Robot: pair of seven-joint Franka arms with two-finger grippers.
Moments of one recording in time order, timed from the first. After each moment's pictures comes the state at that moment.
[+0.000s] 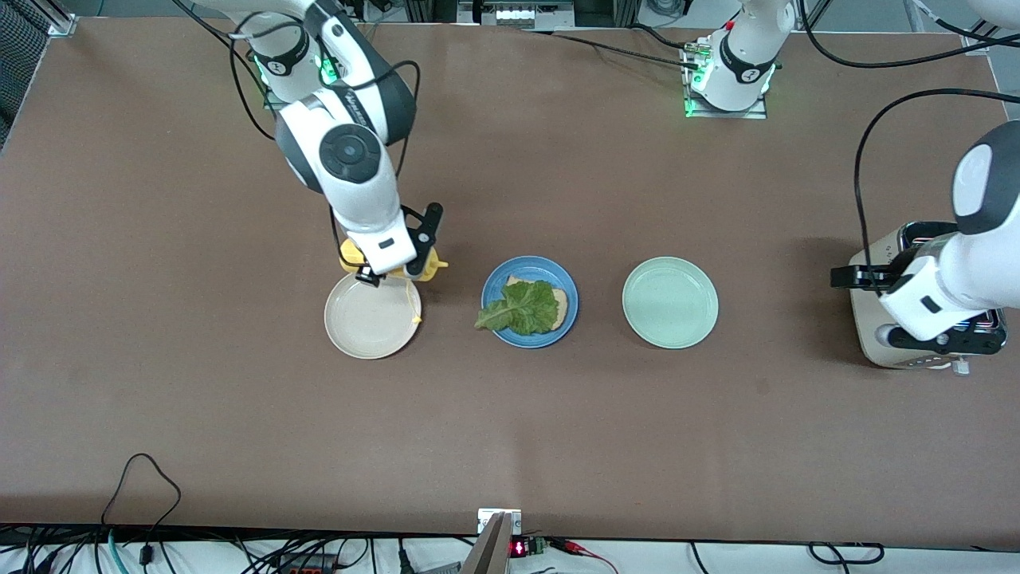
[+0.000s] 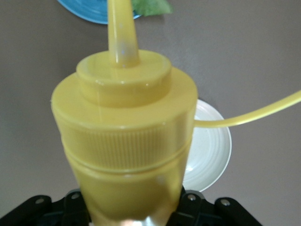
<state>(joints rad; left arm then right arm) 0.35 0.46 -0.45 -1.31 0.28 1.46 -0.05 0.42 0.42 0.18 -1.67 -0.24 1.99 -0.62</state>
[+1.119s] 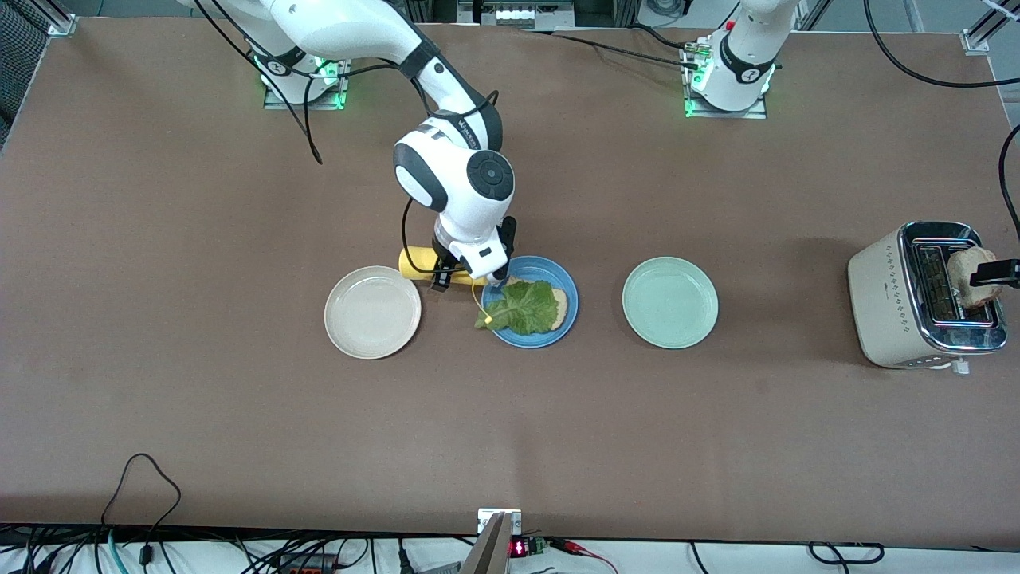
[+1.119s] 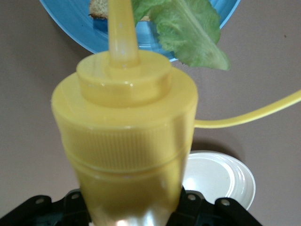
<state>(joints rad) 0.73 0.54 -0.44 -1.39 0.34 1.71 0.45 0.70 0.66 0.05 -1.49 -0.33 1.94 -0.50</state>
